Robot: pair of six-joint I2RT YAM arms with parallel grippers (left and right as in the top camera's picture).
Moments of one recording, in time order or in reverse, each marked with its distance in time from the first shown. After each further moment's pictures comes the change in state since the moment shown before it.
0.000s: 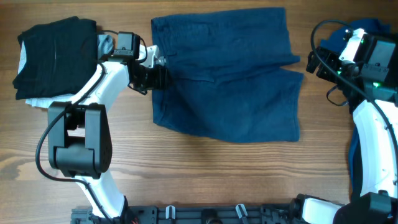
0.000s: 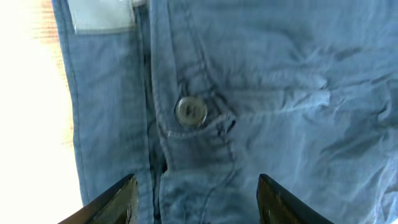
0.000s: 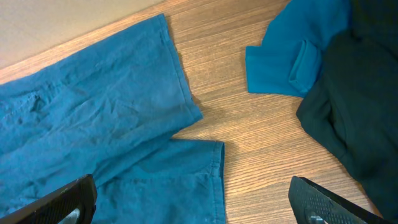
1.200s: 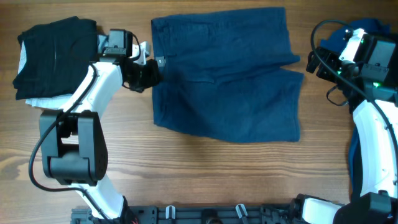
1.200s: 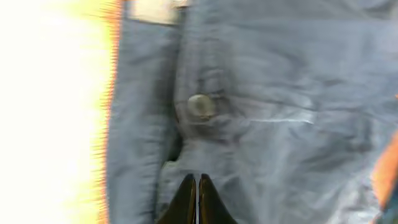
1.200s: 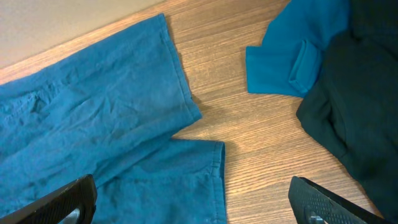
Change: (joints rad) left arm 0.029 -0.062 -0.001 -0.061 -0.021 -0.180; right arm 0.000 0.000 0.000 0.000 0.000 0.000
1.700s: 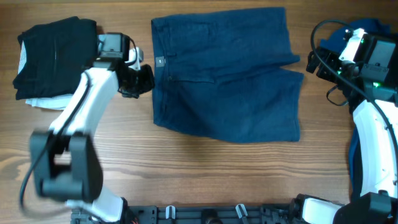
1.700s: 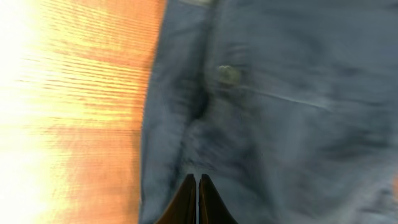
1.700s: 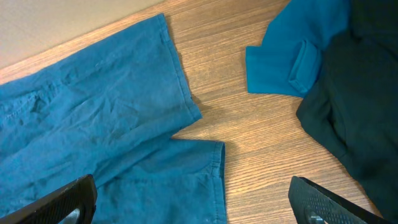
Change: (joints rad) left arm 0.000 -0.138 -0.043 -0.102 -0.111 -0.027; right arm 0.000 0.000 0.000 0.000 0.000 0.000
